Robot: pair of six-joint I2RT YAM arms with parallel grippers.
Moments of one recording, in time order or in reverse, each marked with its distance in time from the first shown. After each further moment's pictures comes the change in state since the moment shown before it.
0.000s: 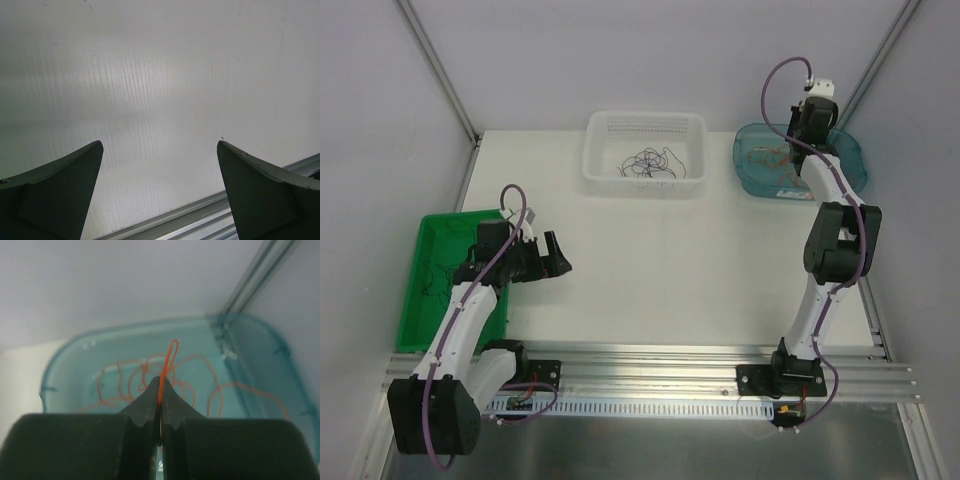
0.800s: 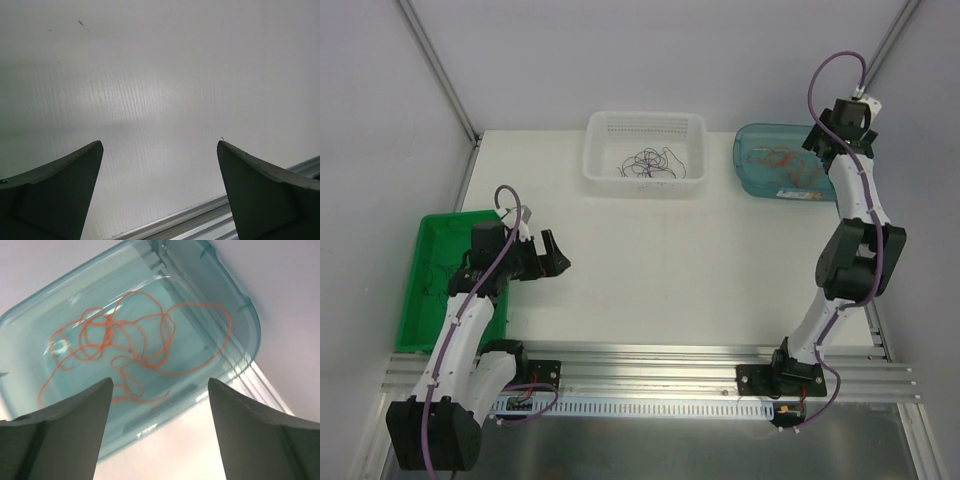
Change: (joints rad) left arm 0.000 -0.078 0.000 0.007 0.003 0.000; right arm -0.105 -0.083 -0.033 -0.410 0.142 0.298
